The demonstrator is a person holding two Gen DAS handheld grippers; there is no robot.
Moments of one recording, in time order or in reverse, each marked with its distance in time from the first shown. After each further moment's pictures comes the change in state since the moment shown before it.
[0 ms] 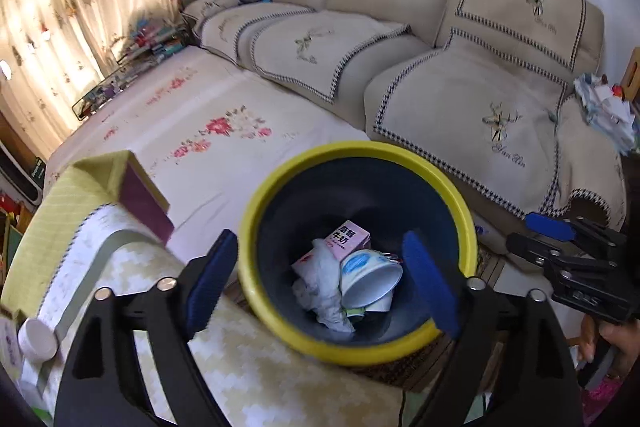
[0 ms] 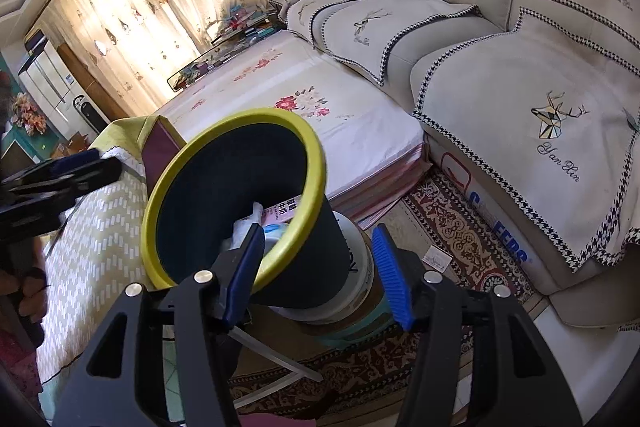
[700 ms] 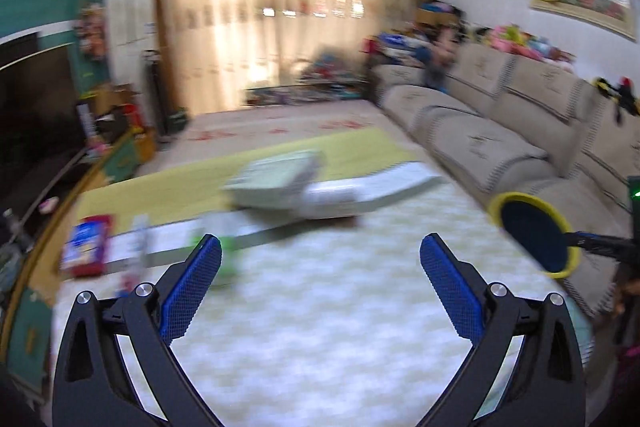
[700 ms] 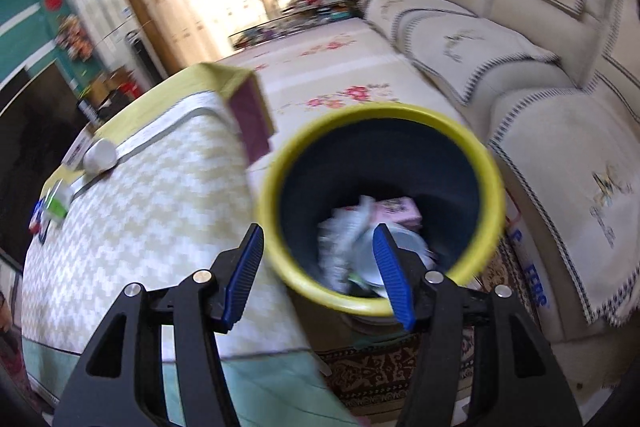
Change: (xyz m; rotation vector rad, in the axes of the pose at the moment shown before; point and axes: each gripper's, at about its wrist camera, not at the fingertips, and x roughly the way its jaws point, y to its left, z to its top) left arm -0.244 0.227 -0.254 -0.465 -0.300 0.438; right arm 0.015 0.158 -0.010 -0.282 0.058 0.105
